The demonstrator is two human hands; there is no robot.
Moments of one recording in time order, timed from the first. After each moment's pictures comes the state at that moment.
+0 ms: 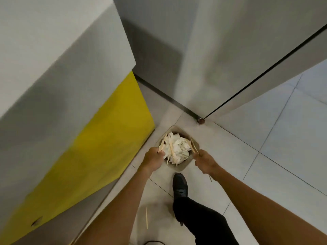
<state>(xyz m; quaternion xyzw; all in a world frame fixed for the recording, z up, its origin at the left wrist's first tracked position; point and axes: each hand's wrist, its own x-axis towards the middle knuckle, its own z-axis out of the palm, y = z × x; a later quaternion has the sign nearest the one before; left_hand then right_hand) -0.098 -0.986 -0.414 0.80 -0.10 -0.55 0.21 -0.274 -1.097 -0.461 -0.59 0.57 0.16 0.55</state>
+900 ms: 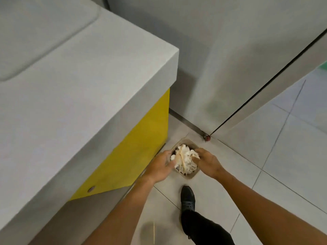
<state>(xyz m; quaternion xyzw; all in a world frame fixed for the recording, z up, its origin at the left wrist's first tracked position) -0.088 -0.911 -0.304 0.79 -0.31 -0.48 0.23 -0.244 -1.049 -0.352 -0.73 0.49 0.12 0.47</state>
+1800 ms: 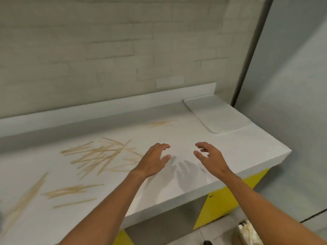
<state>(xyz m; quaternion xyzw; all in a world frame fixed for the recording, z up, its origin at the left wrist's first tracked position) 0.059 -0.472 0.033 0.89 -0.31 -0.07 0.33 -0.035 -0.703 0.027 -0.86 0.13 -0.12 0.48</state>
